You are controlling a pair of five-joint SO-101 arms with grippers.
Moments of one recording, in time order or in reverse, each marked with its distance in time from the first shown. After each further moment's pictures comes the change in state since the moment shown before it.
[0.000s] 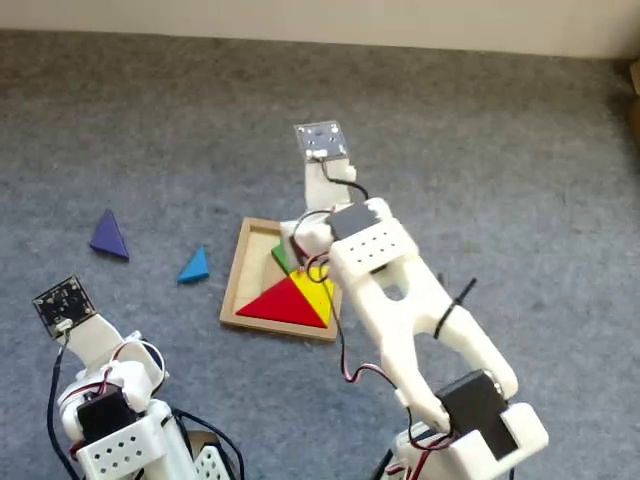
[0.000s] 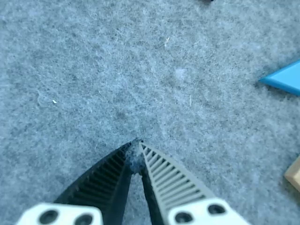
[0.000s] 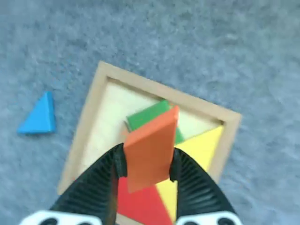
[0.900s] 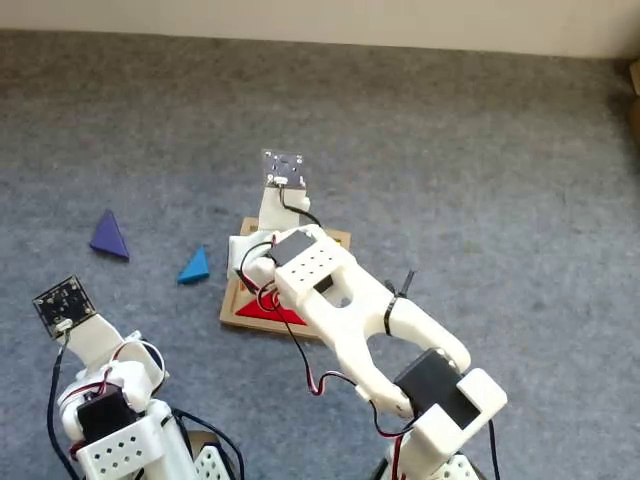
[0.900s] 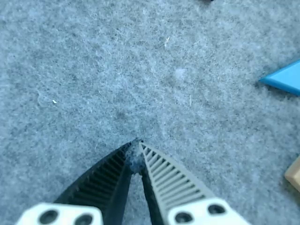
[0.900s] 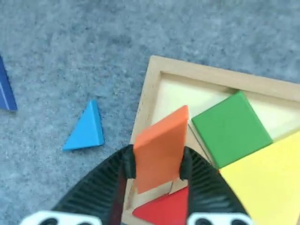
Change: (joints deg) left arm 0.0 0.0 0.0 0.0 0.0; right arm -9.7 9.6 0.0 -11.8 -16.3
